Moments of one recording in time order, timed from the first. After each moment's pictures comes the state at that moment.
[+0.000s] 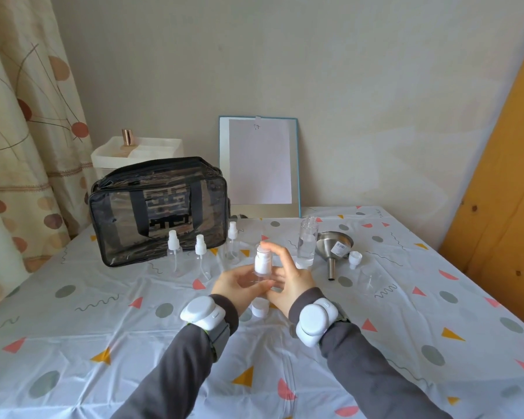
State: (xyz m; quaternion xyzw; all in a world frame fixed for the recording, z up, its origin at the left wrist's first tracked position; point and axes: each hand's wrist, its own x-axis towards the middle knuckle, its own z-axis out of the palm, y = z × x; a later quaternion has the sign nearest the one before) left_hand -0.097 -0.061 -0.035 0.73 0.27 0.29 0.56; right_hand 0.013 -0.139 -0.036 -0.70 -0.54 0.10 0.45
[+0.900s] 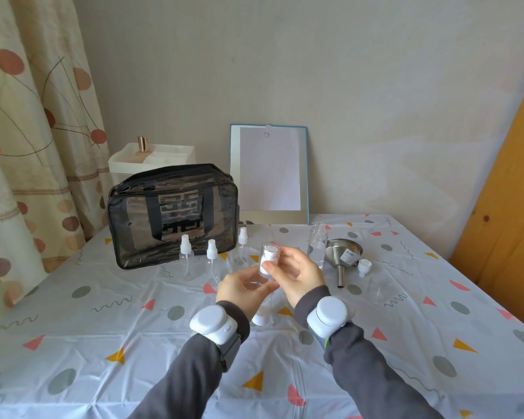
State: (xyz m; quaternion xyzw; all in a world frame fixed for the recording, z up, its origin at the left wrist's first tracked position) left_hand -0.105 -0.064 -0.029 0.74 0.35 0.34 0.47; right_hand -0.003 -0.127 -0.019 -0.58 -0.41 0.21 0.68
